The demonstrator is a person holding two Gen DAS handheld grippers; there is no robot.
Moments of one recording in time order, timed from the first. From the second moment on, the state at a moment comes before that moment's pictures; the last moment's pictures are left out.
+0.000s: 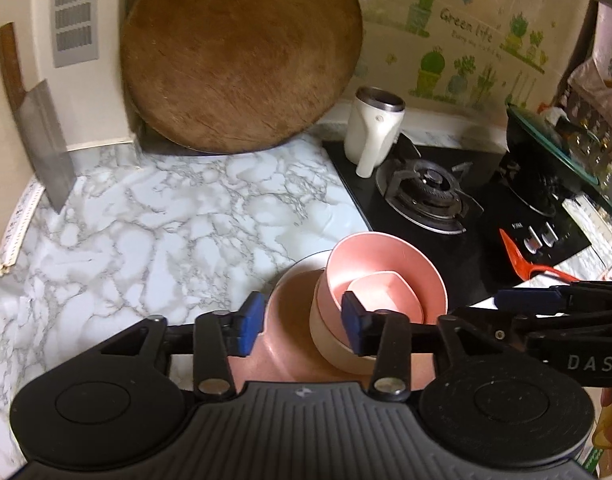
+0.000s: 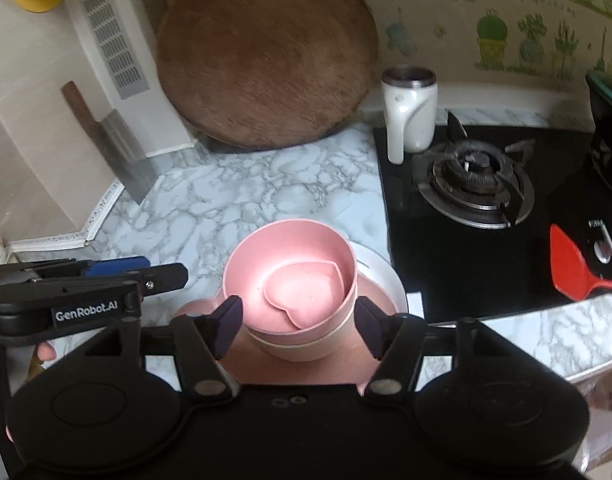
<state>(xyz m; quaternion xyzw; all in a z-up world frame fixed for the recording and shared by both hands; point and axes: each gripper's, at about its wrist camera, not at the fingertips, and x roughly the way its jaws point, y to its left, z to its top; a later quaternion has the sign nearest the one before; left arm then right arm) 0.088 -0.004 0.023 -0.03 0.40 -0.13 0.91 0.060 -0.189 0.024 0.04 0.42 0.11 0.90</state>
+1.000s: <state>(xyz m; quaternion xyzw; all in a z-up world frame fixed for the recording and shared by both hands) -0.040 0.002 0.038 -0.05 0.31 -0.04 0.95 -0.028 -0.209 0.042 0.02 0.28 0.21 0.94</state>
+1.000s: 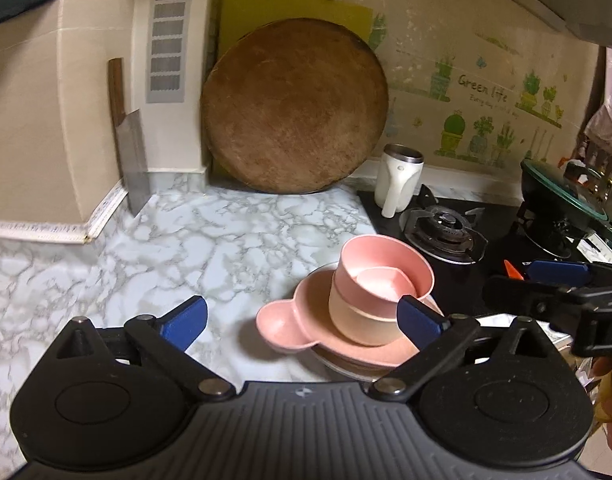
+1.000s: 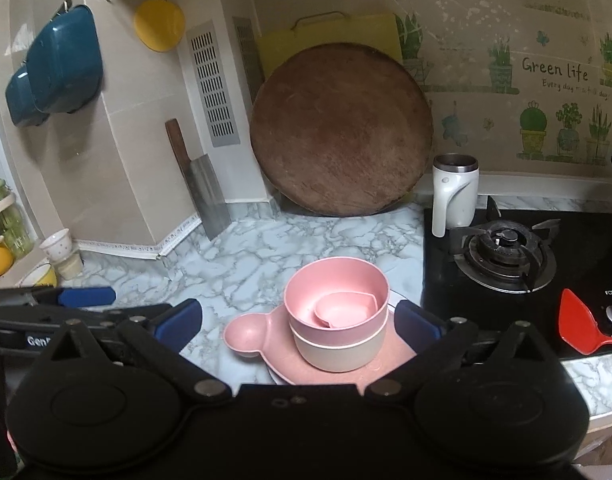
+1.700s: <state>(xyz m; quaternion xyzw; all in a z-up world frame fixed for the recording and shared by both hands) -0.072 0.003 0.035 -0.07 0.30 0.01 0.95 -0.049 -0.207 0.026 0.03 0.30 0.20 0.93</state>
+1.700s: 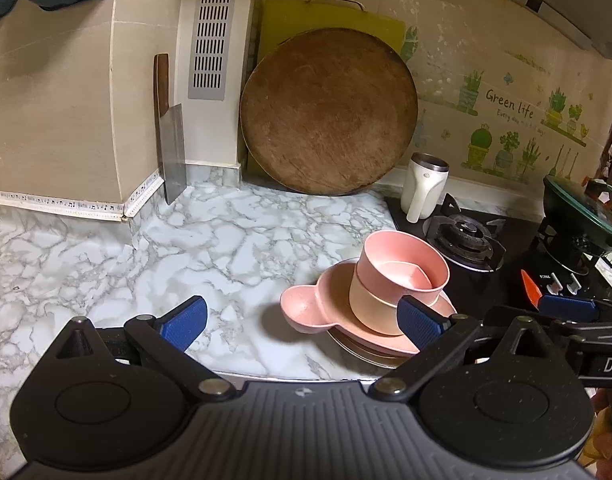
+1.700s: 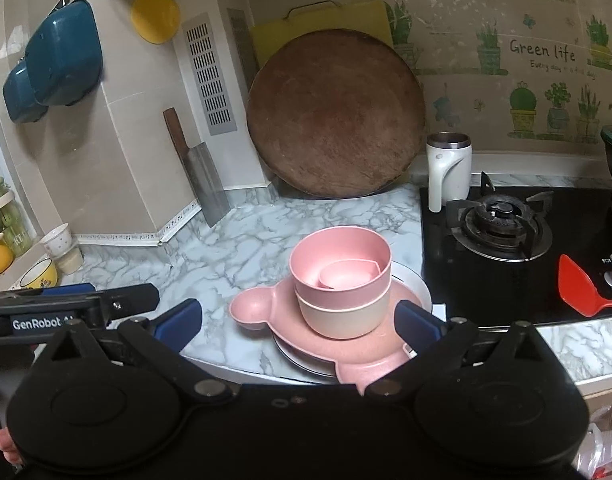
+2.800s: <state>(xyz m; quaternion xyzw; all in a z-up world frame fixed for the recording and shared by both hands) -0.058 -0.007 0.024 -0.07 0.32 -0.03 0.94 -0.050 -0.219 0.022 0.07 0.30 0.13 0.94</state>
